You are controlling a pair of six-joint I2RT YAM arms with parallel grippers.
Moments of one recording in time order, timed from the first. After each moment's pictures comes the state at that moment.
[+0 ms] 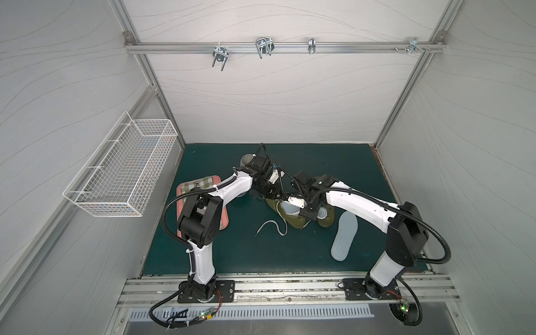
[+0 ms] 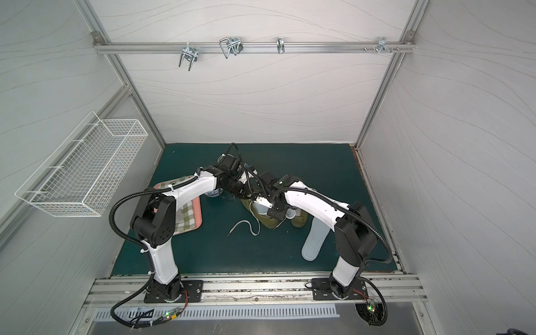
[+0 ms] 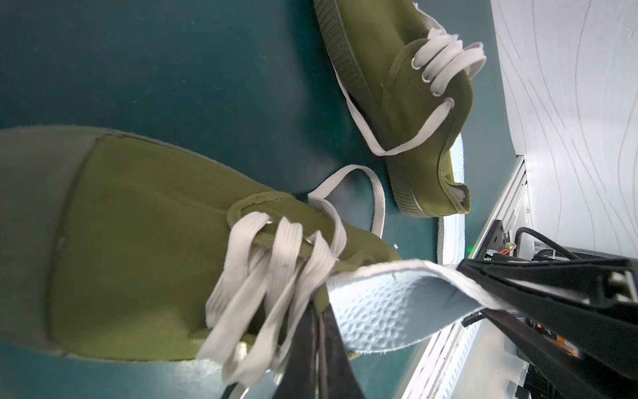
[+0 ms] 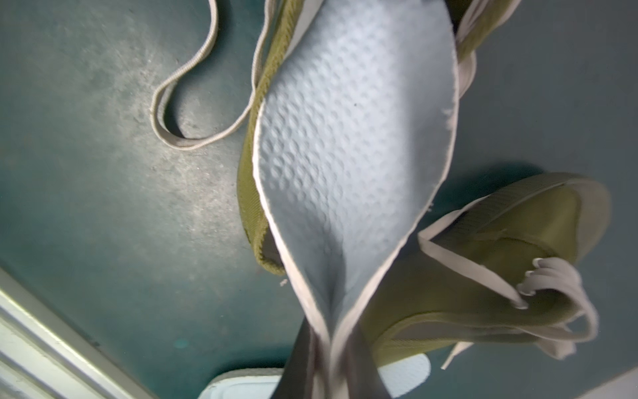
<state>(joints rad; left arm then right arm) -0.46 1.89 1.39 -0.64 0.62 -0.15 0.81 1.69 1.36 -1.05 0.06 -0.44</state>
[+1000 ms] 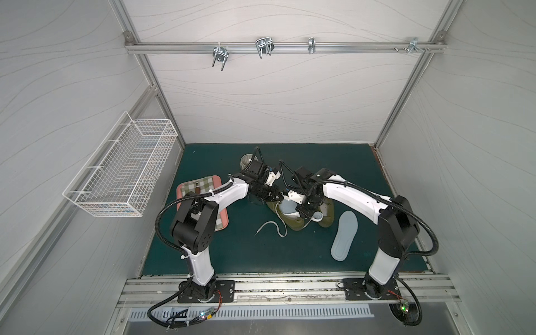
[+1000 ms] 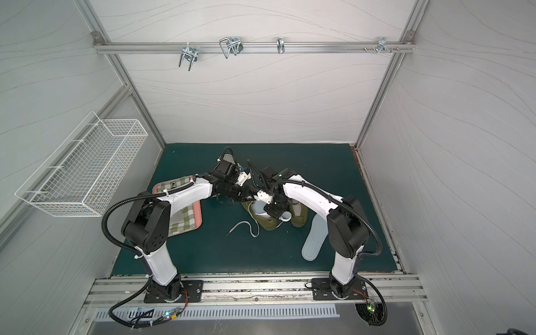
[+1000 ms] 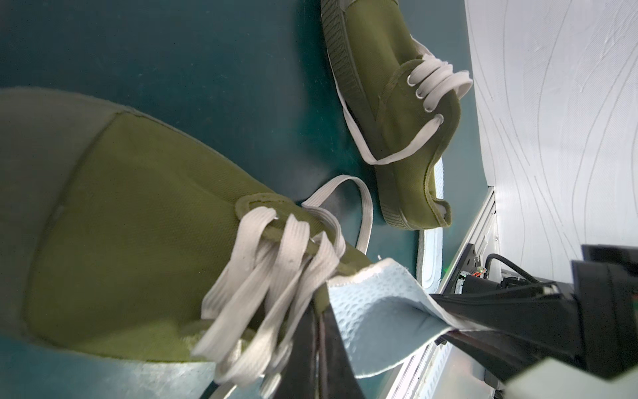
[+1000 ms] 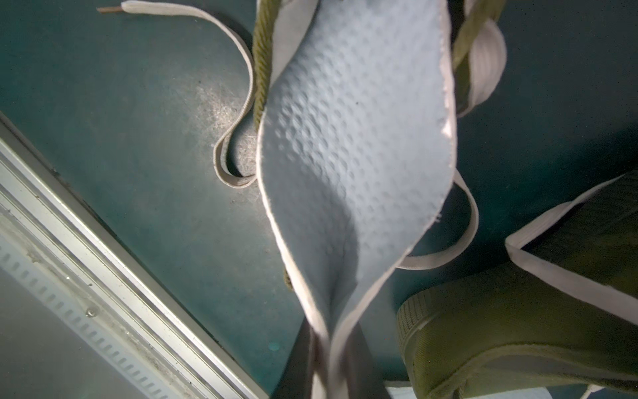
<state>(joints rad) -0.46 1.80 1.23 -0.46 0.64 -0.32 0.76 1.78 1.44 -1.12 -0.17 -0.26</state>
